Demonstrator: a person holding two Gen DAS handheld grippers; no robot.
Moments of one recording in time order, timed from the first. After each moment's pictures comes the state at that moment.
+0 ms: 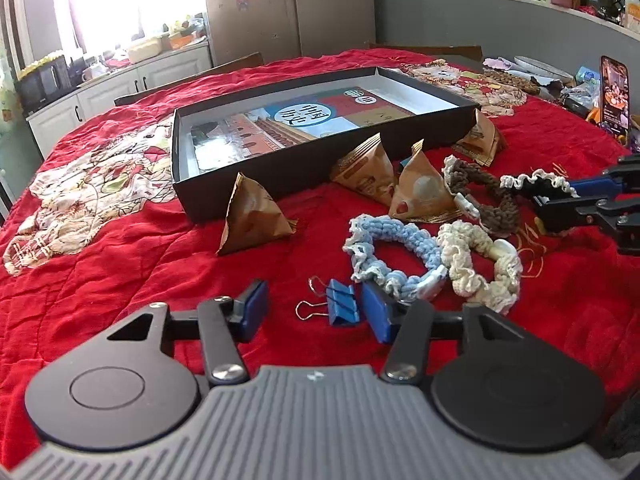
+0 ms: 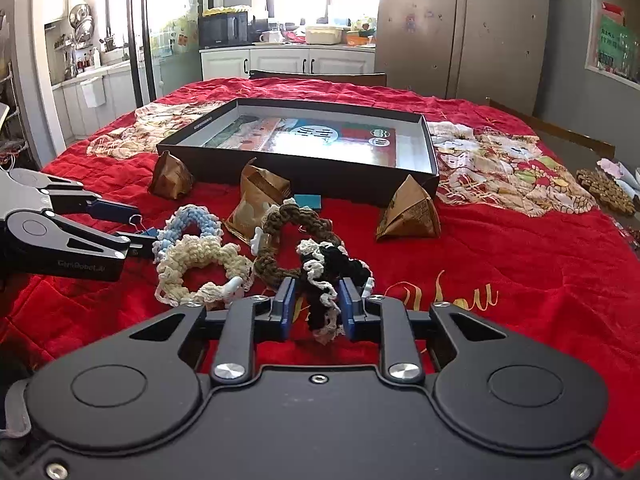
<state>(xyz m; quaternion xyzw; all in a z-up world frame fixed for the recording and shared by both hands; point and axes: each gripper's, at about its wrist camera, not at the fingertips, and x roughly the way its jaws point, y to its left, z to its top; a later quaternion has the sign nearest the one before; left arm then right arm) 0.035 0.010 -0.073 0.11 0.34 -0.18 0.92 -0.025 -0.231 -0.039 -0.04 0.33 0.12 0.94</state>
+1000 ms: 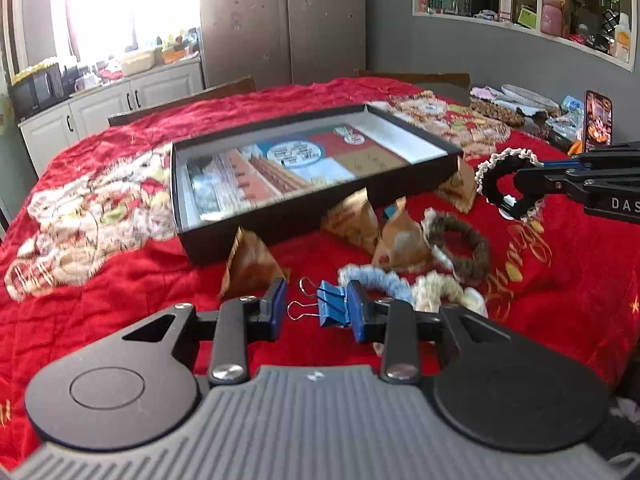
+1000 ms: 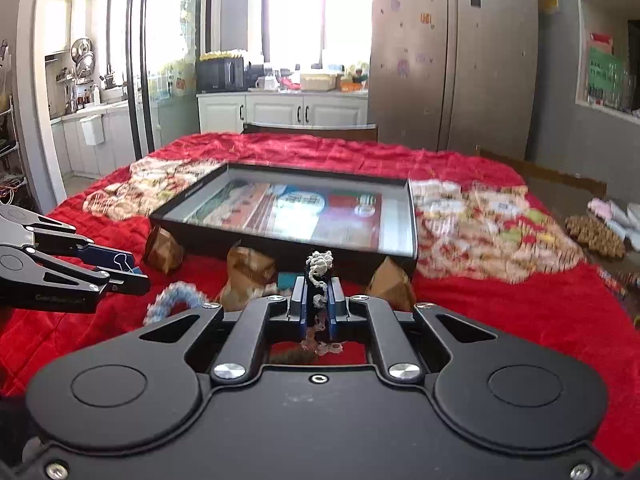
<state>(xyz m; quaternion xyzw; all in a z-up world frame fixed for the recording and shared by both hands) 0.037 0.012 -0.035 0.09 0.31 -0.20 0.92 -0.010 -0.242 0.004 -0.04 0.25 0.12 0.96</state>
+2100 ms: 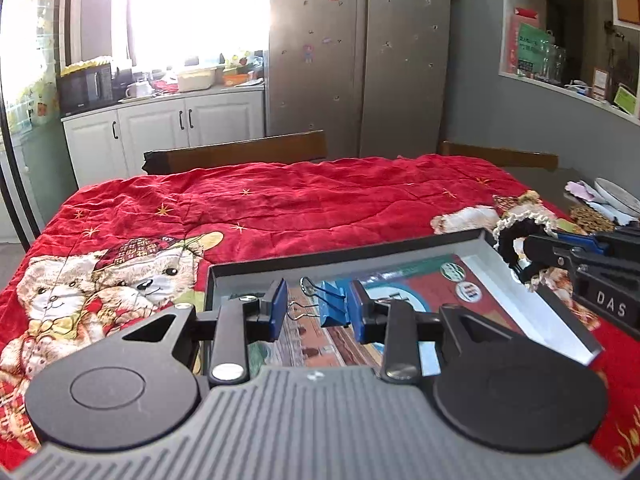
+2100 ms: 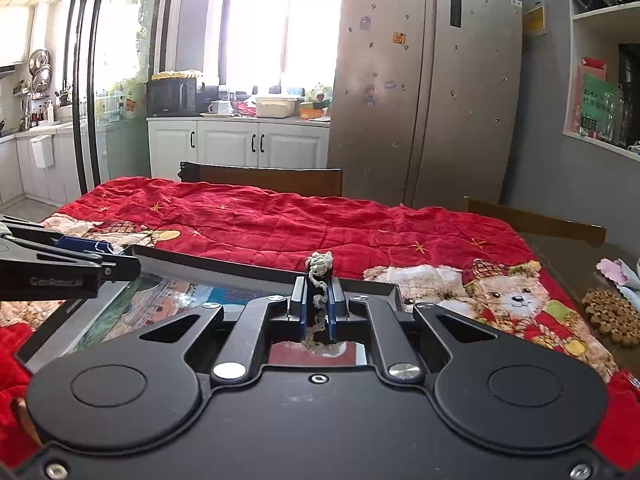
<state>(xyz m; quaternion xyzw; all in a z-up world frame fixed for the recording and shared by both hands) 0.227 -0.001 -0.007 0.02 0.28 -0.11 0.95 0.203 -0.210 0.006 -0.05 0.22 0.05 0.97</state>
